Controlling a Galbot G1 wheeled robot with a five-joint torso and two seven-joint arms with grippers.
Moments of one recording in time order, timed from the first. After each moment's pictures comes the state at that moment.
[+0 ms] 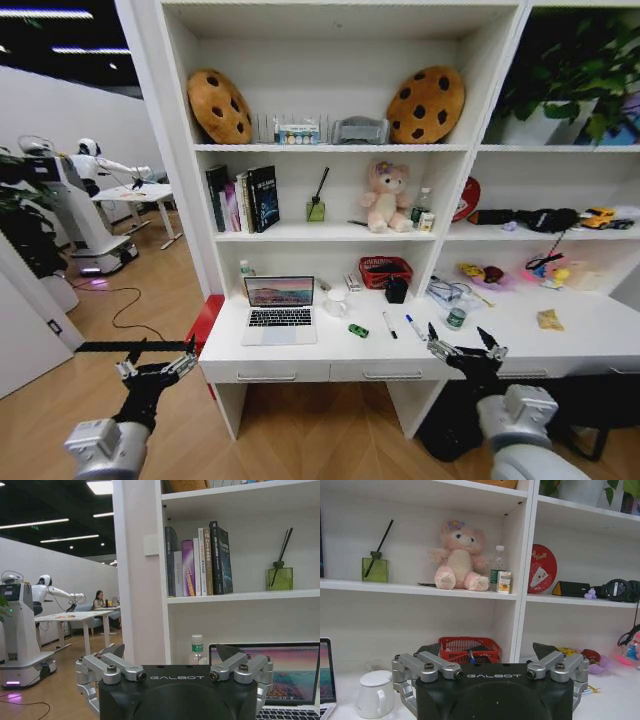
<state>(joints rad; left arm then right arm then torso) 1.86 -1.29 -0.81 -2.50 -0.34 0.21 -0.19 -1.72 1.28 0.77 2.50 0.32 -0.40 0.28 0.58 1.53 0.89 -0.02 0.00</state>
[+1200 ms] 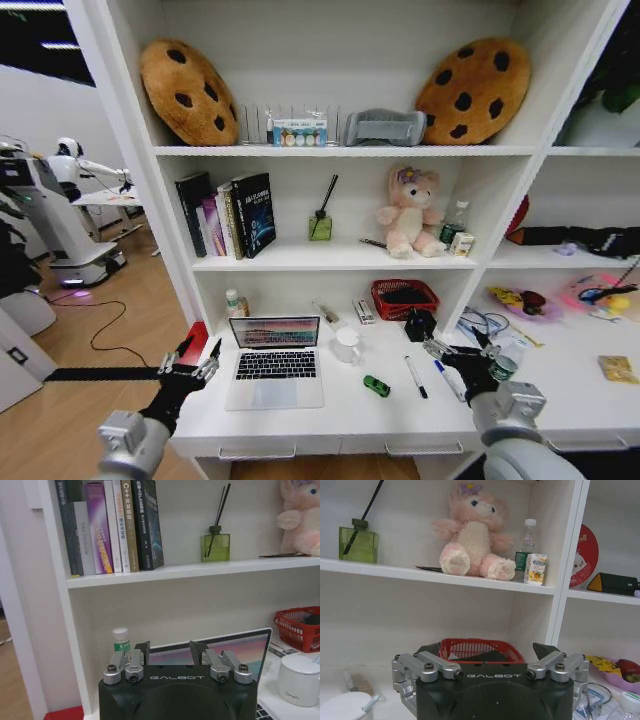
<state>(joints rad) 1.74 -1.01 -0.75 -2.50 -0.55 0.44 -0.10 -1.68 1.28 0.72 2.40 0.24 -0.38 0.25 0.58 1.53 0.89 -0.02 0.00</state>
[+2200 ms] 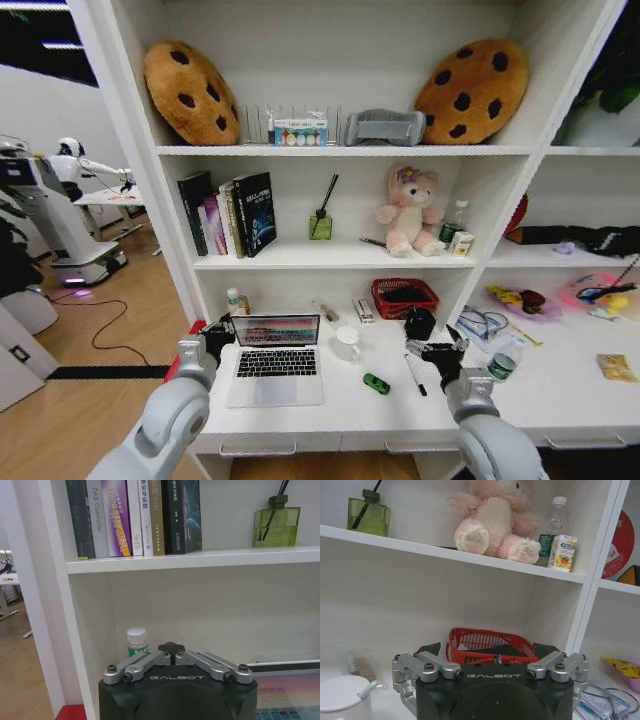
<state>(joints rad) 1.19 -1.04 -0.32 -2.21 -0.60 0.58 -0.52 -1.56 1.22 0.66 2.23 0.22 -0.36 0.20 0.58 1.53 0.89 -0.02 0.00</state>
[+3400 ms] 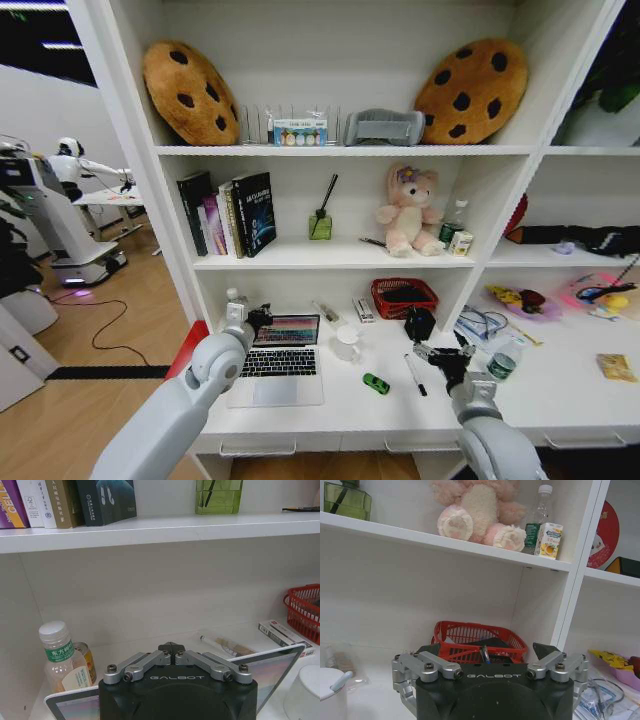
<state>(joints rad) 0.86 -1.00 -0.07 -2.06 -0.89 0.74 -0.58 -1.56 1.24 0.70 2.16 0.21 -0.30 0.19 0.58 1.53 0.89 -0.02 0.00</state>
